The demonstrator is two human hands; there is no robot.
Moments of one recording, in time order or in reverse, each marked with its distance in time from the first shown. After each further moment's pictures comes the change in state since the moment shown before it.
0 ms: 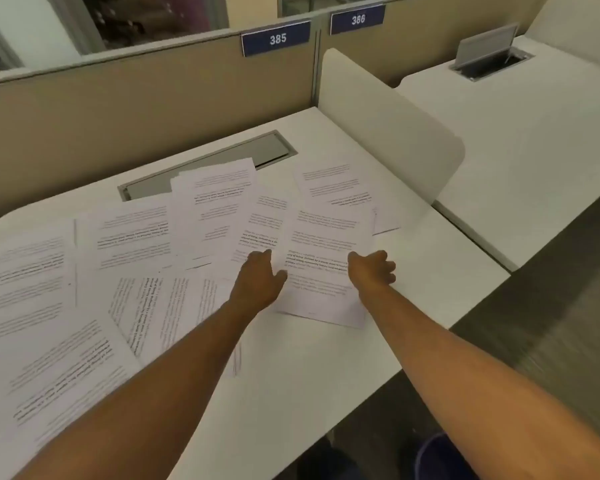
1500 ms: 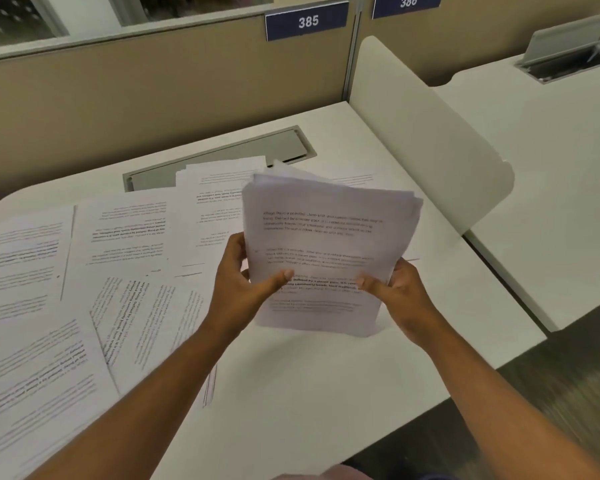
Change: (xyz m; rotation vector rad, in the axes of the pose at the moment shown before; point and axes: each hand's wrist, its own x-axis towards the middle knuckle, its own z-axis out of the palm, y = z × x) left_hand -0.025 0.016 -0.041 -0.745 0.310 0.124; right_hand 0.027 -0.001 -0.059 0.354 -0.664 -0.639
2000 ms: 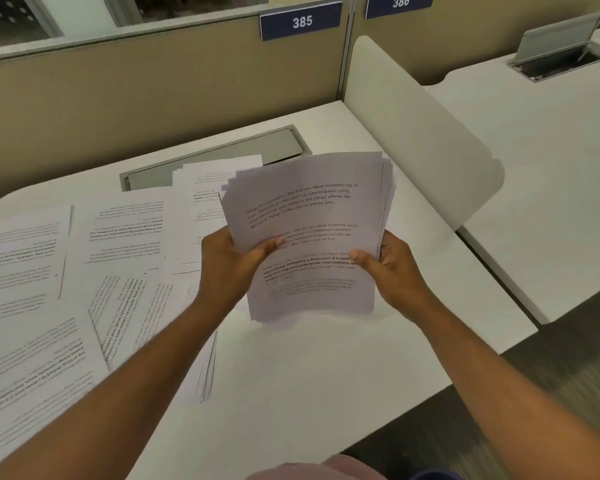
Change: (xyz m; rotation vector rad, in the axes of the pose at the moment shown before) left_hand 0.020 0.031 -0.002 0.175 0.127 0.177; right_hand 0.008 -0.029 0.005 -0.120 0.014 -0.125
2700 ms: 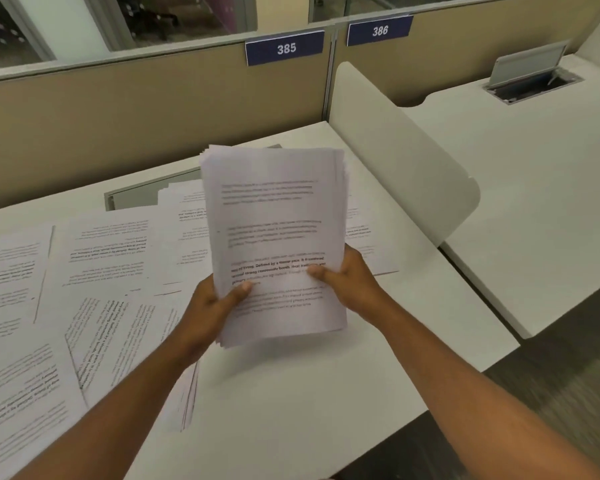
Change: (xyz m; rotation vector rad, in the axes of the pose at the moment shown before) left_hand -0.022 -0.046 -0.009 -0.310 -0.274 -0.321; right_hand 0.037 0.014 0.023 -0.003 -0.086 0.140
